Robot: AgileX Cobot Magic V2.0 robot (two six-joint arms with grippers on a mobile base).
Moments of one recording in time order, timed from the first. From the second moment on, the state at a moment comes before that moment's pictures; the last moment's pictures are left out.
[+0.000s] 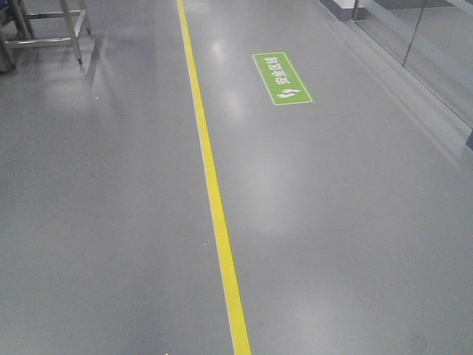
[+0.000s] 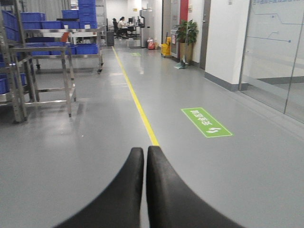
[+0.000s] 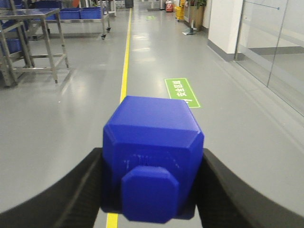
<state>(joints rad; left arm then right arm) 0.00 -0.02 0.03 0.03 0.09 -0.04 0.16 -0.02 -0.33 -0.14 0.60 0.13</state>
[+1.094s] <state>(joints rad) 0.00 -0.02 0.03 0.03 0.09 -0.04 0.16 -0.02 -0.33 -0.14 0.60 0.13</state>
